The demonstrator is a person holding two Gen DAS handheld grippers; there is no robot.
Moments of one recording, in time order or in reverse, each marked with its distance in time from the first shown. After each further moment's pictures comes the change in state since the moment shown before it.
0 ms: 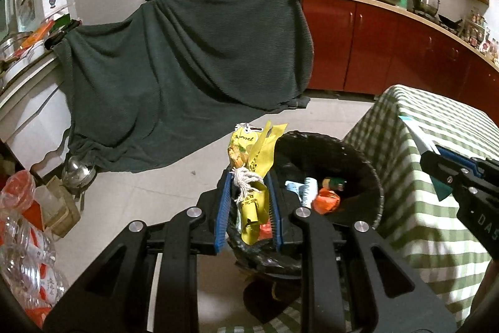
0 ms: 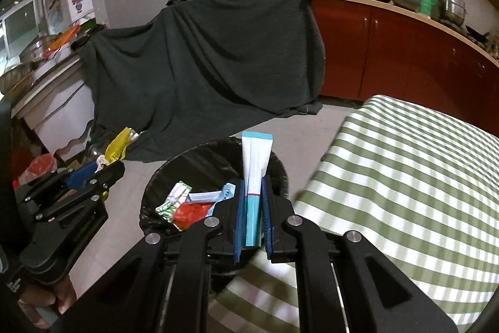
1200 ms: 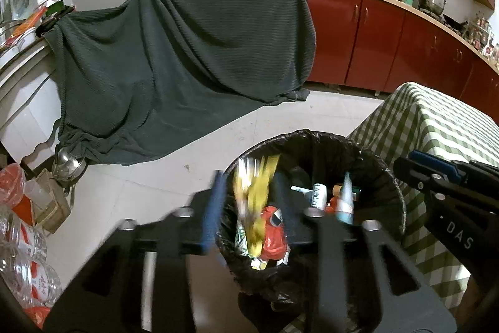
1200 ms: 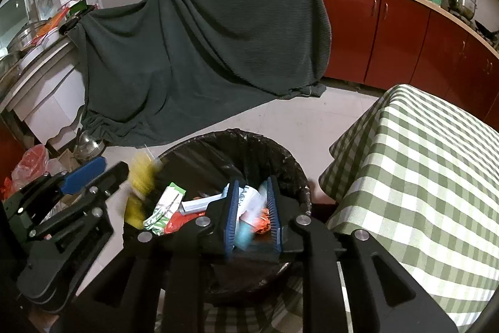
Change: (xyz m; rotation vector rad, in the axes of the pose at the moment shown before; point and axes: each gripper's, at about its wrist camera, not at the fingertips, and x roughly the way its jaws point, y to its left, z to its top) left arm 0.048 0.008 0.006 -0.023 0.041 -0.024; right arm 0.059 0.014 0.015 -0.005 0.101 -0.019
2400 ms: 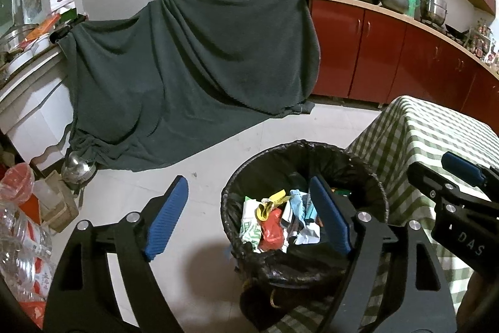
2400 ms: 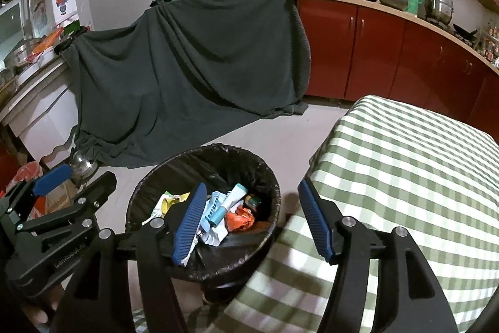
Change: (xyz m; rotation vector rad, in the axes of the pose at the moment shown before) left arm -0.049 -0.001 -0.002 -0.016 -0.059 0.031; right arm -0.050 -0.015 -0.017 0.041 -0.115 -0.059
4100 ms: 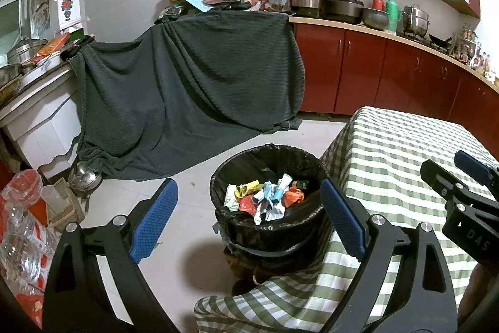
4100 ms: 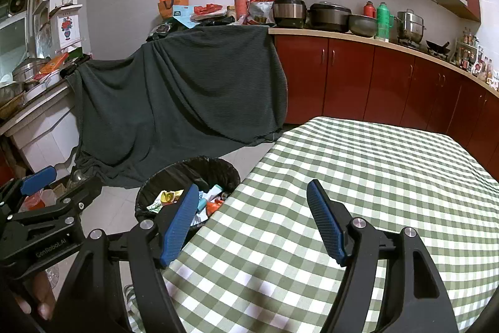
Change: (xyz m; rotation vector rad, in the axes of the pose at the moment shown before) left arm -0.116 -0.034 -0.028 0.020 -0.094 -0.009; right arm -0.115 -0.042 -0.037 0.019 -0.160 -0.042
